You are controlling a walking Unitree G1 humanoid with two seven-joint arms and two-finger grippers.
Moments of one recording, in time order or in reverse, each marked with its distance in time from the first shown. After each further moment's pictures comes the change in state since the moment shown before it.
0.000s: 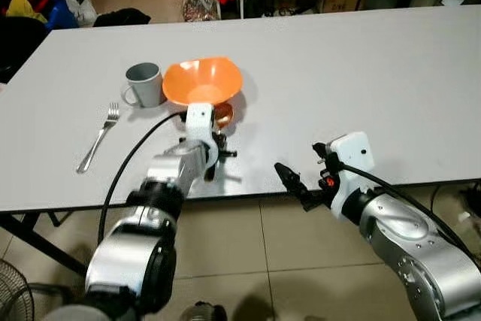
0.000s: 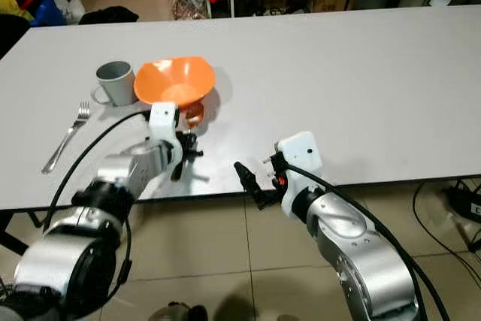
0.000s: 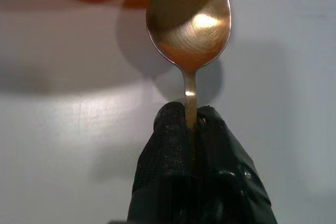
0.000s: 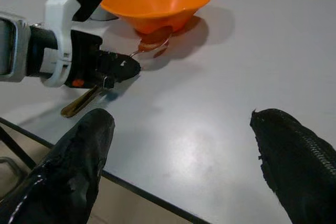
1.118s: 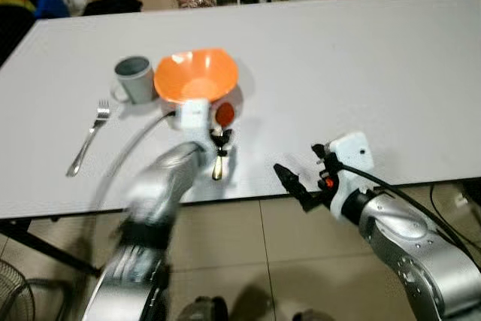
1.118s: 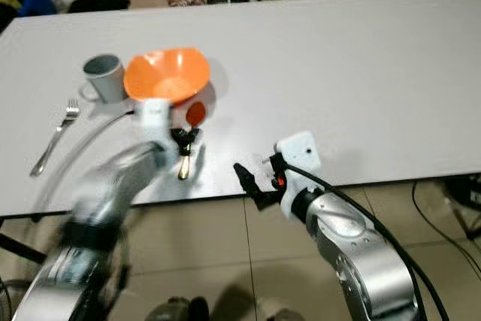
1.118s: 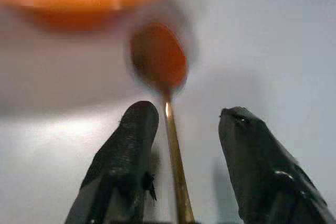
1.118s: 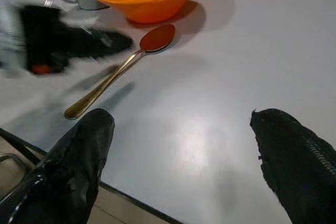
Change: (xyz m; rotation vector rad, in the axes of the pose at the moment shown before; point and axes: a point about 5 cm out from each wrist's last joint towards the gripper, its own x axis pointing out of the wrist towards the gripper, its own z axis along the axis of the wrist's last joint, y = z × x) left arm -0.054 -0.004 0.007 0.026 -0.246 -0.091; right arm 0.001 0.001 0.000 0.003 -0.003 0.015
